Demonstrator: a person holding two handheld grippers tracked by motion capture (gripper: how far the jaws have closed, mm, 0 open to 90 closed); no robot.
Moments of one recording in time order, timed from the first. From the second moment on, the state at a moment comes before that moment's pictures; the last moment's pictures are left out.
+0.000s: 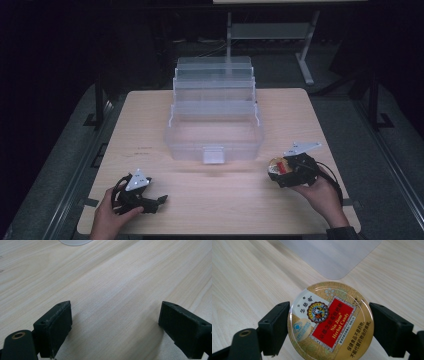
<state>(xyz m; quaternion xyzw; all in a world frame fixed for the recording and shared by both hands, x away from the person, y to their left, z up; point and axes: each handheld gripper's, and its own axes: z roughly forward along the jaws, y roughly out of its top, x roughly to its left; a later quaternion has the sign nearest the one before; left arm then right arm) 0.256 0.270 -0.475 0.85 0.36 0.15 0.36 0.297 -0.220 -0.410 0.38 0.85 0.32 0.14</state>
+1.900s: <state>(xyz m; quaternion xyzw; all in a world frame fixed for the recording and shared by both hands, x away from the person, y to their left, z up) 0.256 0.270 -0.475 0.85 0.36 0.15 0.36 0.329 -0.213 -0.361 0.38 0.85 0.33 0.16</state>
